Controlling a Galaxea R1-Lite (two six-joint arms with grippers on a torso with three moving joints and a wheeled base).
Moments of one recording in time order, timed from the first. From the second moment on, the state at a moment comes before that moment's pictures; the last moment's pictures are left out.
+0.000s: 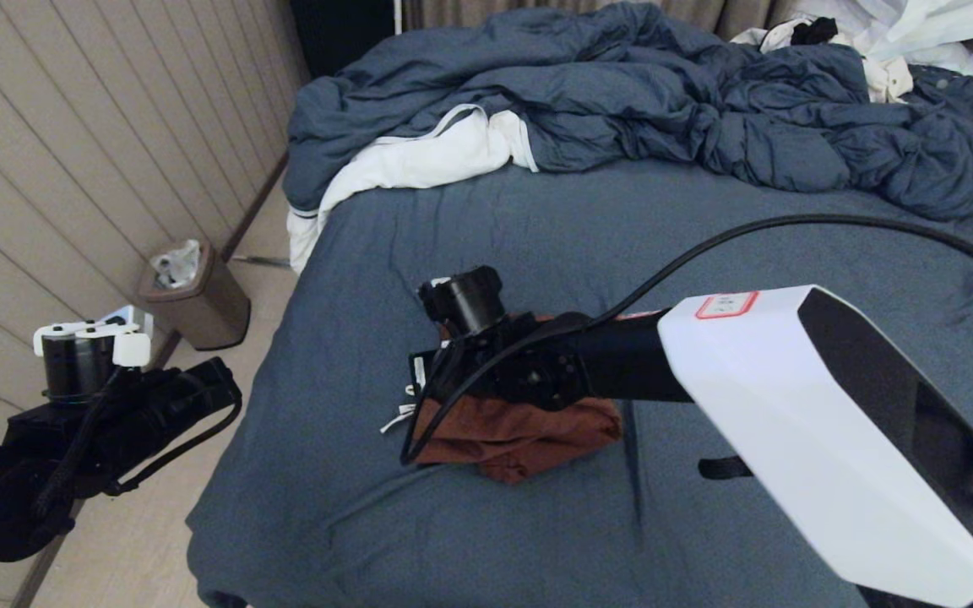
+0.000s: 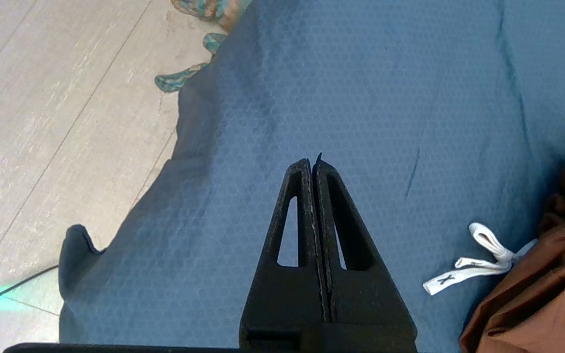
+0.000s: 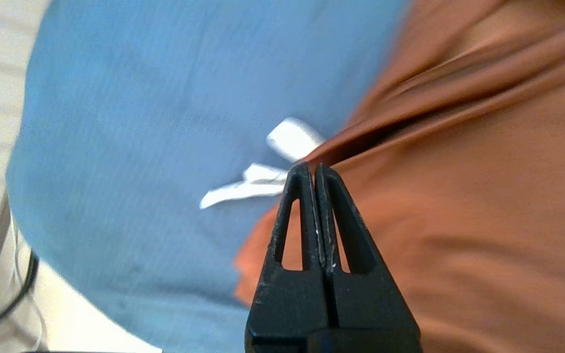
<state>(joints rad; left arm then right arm) -0.11 1.81 -0.53 -0.93 0.09 -0.47 0.74 2.37 -1.91 0.07 -0.17 0.27</state>
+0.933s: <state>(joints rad) -0.11 1.82 -0.53 -0.93 0.09 -0.47 0.55 2.21 -1.22 -0.30 -0.16 0.27</state>
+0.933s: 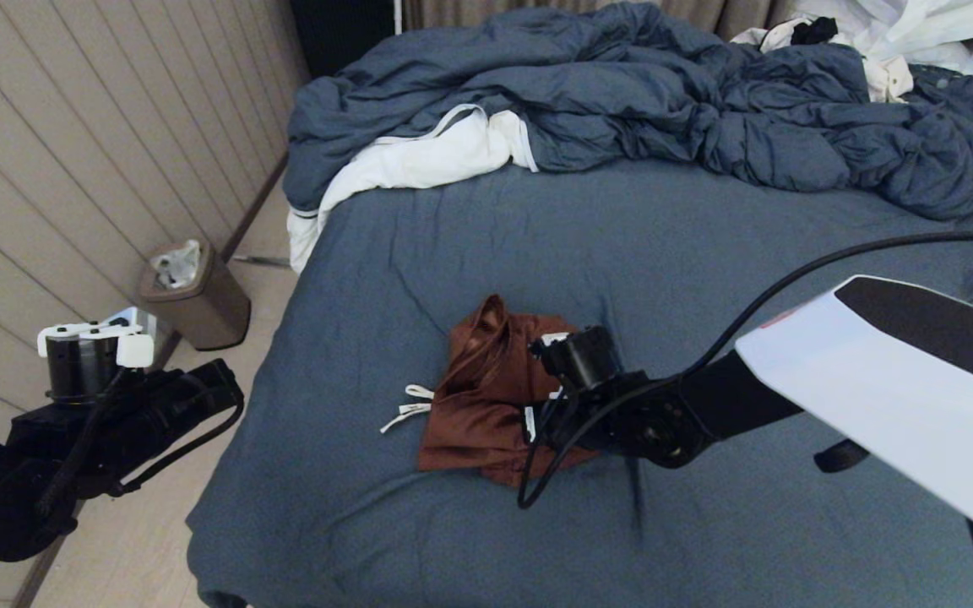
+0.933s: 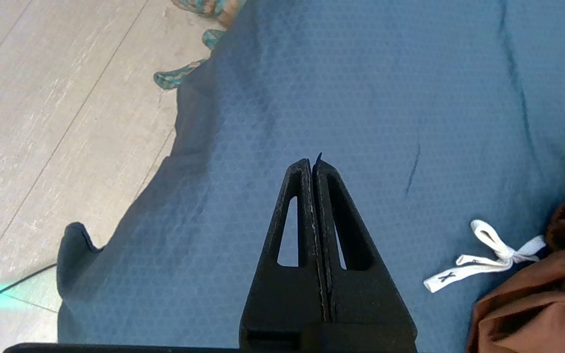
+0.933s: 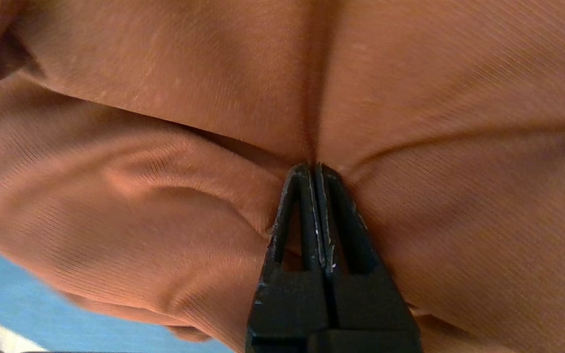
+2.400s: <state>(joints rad) -0.11 1.81 -0.53 -0.93 0.09 -0.47 0.51 2.19 -1.52 -0.25 -0.16 0.27</state>
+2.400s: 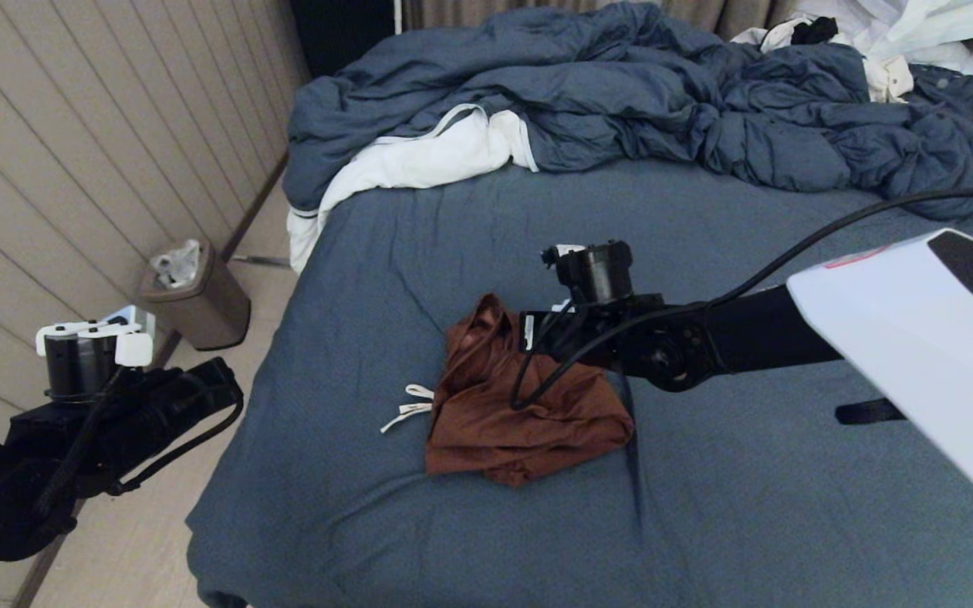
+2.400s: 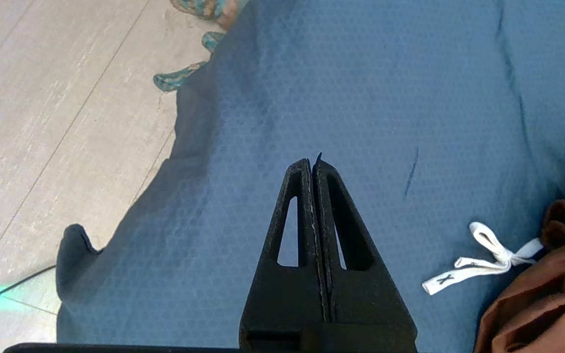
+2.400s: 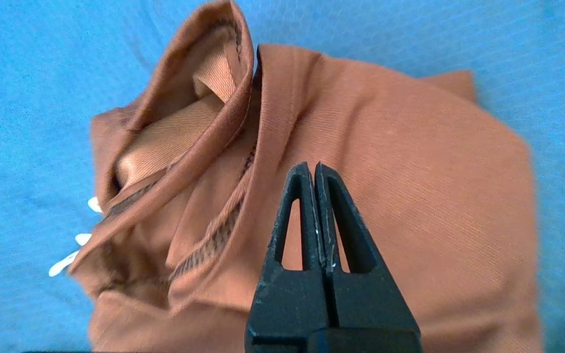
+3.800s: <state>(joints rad) -0.08 1.86 -0.54 -0.99 0.09 -0.47 0.77 2.48 -1.96 -0.20 -0.39 0.21</state>
